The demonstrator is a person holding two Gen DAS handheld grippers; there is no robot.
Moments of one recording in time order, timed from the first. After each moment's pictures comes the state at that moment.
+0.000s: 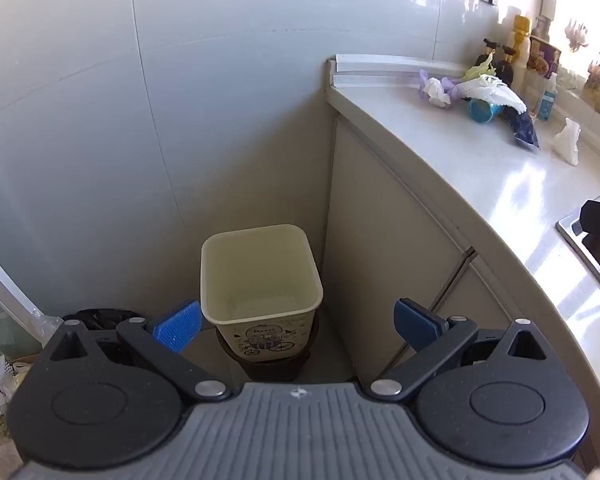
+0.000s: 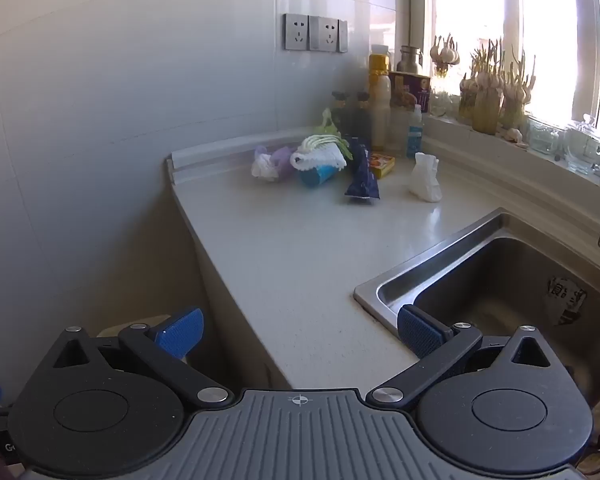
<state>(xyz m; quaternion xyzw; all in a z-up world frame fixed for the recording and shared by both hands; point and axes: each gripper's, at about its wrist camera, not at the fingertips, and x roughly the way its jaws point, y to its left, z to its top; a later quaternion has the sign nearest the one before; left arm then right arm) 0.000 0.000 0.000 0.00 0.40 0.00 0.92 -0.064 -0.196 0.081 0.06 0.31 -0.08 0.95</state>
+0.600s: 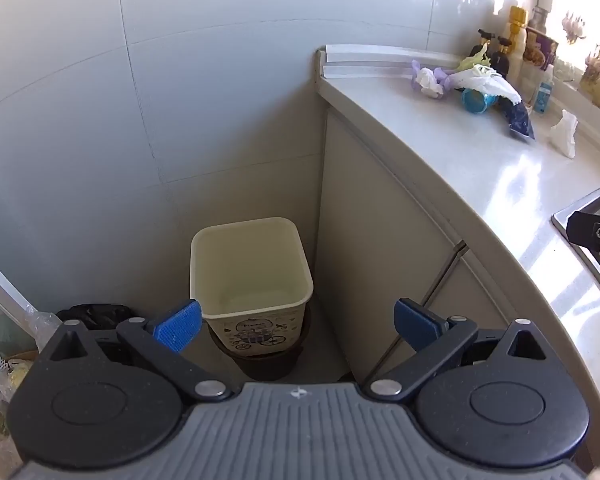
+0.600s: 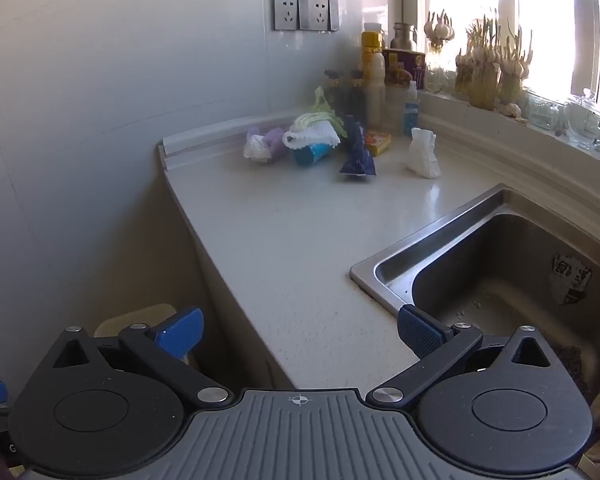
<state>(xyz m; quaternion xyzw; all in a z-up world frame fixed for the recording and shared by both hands) 0.009 -0.006 0.002 0.00 0.41 -0.01 0.91 -0.057 -0.205 0.072 0.09 0.33 -0.08 0.94</state>
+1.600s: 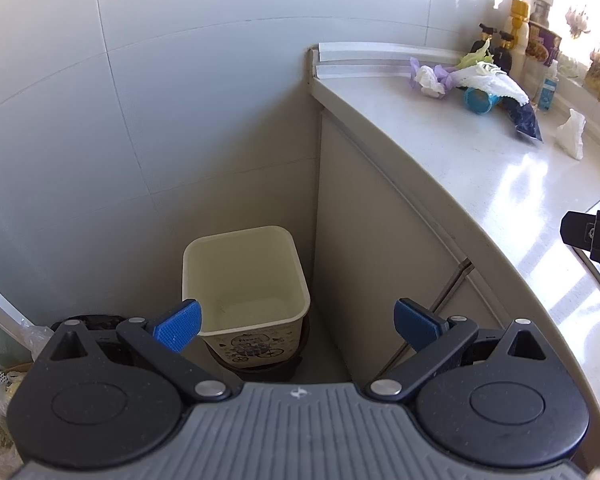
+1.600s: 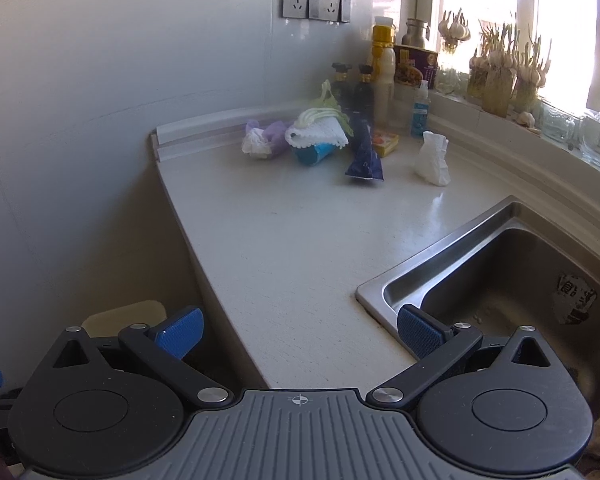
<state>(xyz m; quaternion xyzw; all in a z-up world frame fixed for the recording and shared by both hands) 0.036 -0.020 -0.005 0.01 0.41 -0.01 0.91 -0.026 -0.208 0.068 0.06 0.35 -0.08 0.93</state>
